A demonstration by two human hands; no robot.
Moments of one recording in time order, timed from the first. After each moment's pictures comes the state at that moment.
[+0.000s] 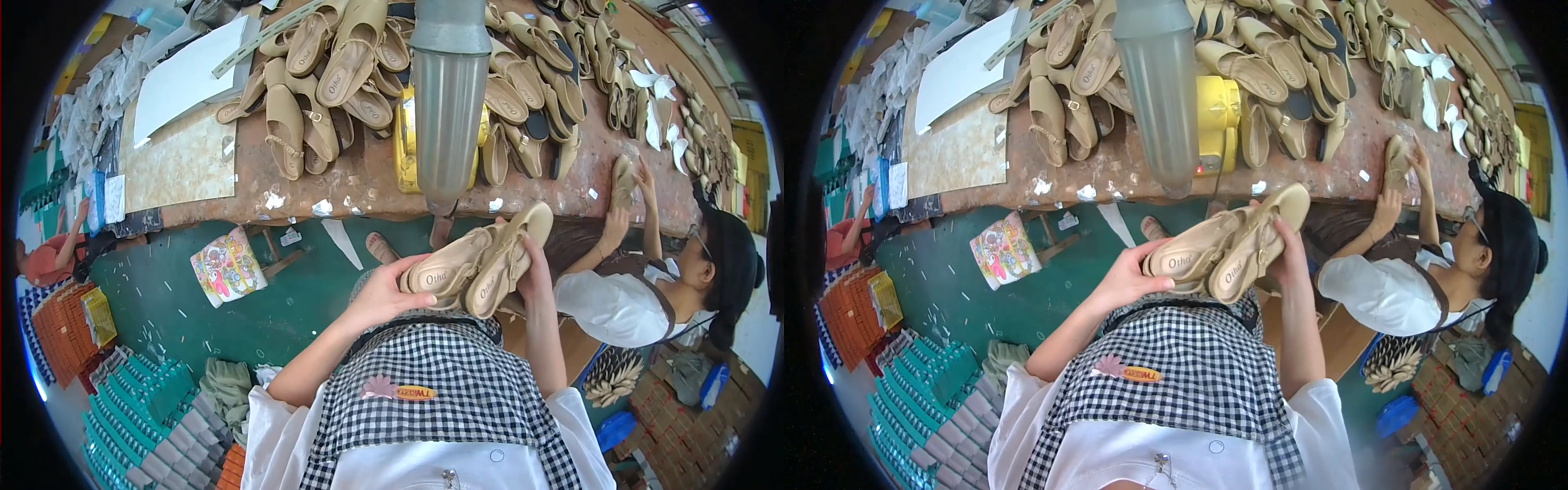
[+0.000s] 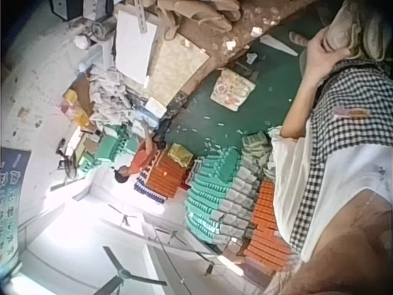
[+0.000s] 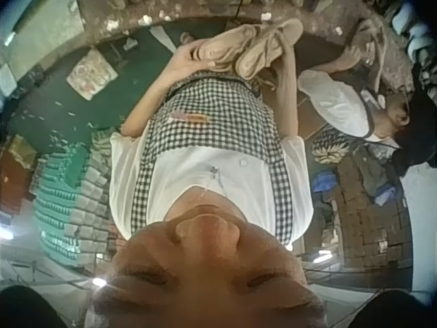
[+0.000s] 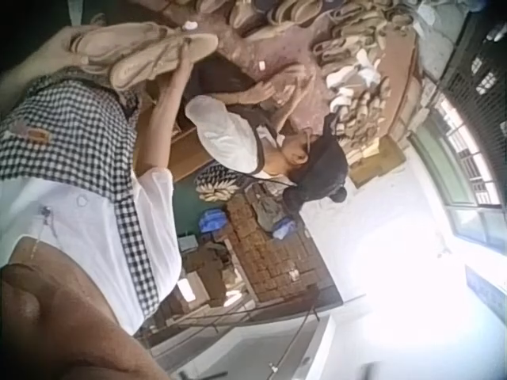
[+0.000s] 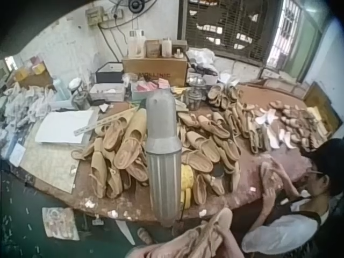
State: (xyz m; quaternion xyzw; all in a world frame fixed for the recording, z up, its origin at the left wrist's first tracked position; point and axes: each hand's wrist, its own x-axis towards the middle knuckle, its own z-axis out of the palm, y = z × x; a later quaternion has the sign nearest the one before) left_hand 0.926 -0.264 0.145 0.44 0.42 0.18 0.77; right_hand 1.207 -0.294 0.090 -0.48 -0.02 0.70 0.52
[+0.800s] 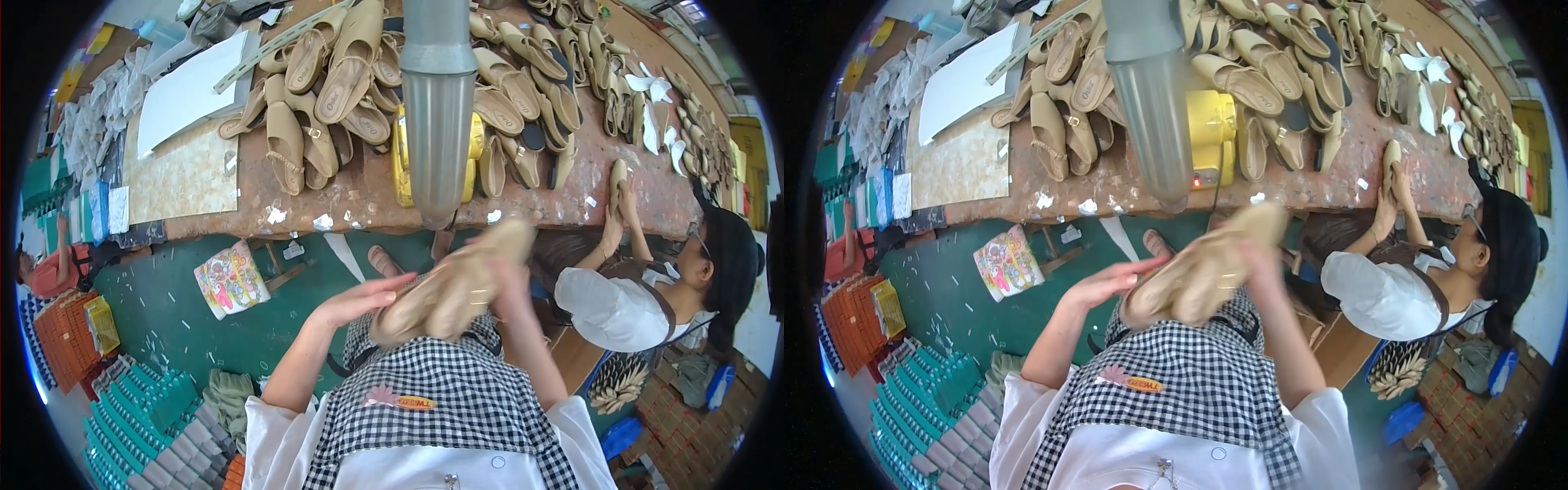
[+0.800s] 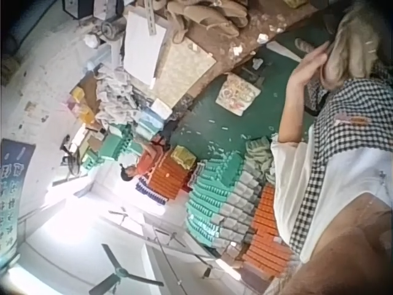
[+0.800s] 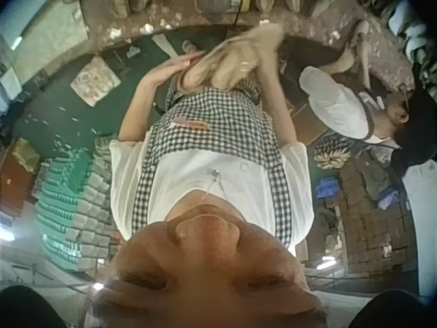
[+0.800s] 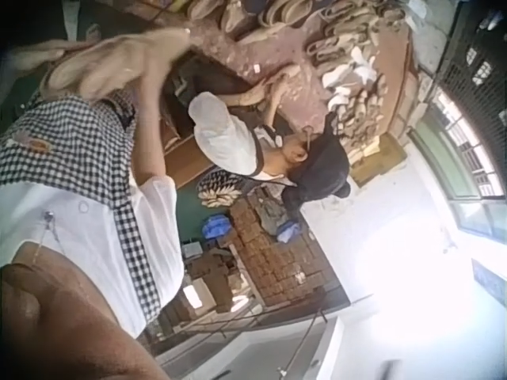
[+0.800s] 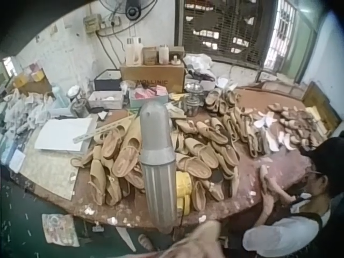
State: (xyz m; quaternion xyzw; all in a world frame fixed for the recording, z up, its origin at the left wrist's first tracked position) left_hand 0.888 -0.249 0.125 0.35 0.30 0.08 0.88; right_hand 1.167 -0.301 0.099 -0.55 -0.17 0.66 0.48
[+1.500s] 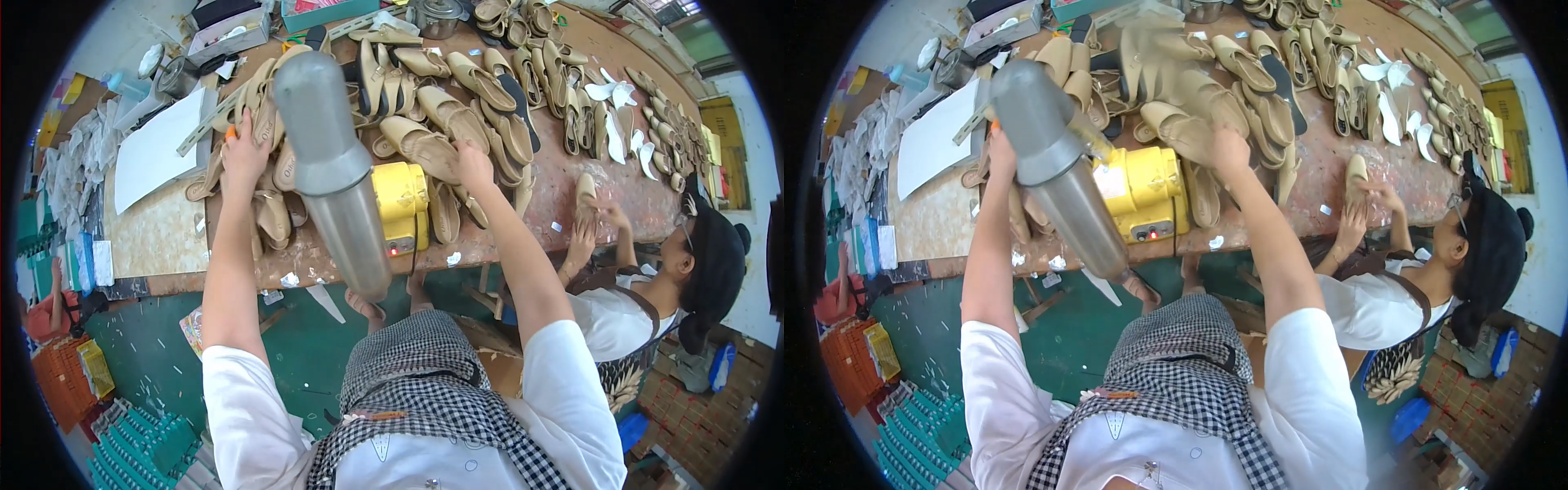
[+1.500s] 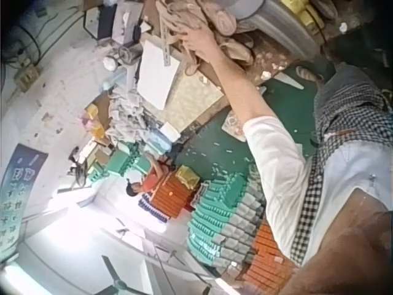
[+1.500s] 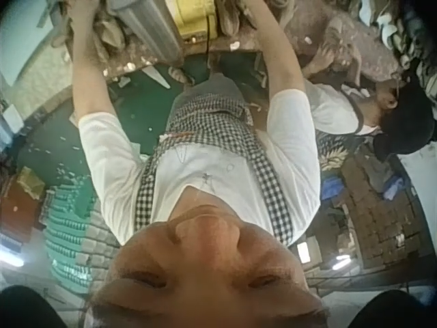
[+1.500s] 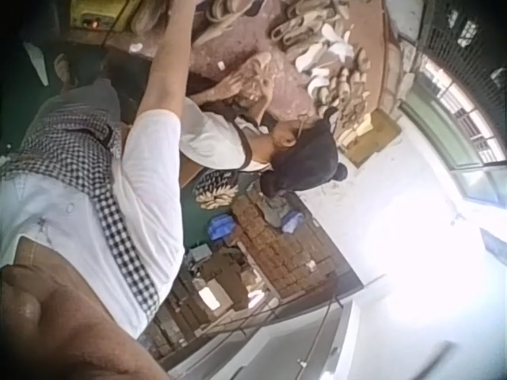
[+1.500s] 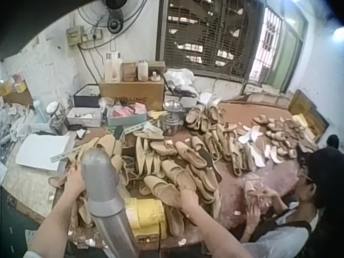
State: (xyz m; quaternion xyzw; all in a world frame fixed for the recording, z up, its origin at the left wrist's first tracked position) left_hand 0.869 0.060 0.092 0.67 0.73 0.15 0.05; right_hand 1.264 -0.038 0.028 -0.77 -0.61 0.15 0.14
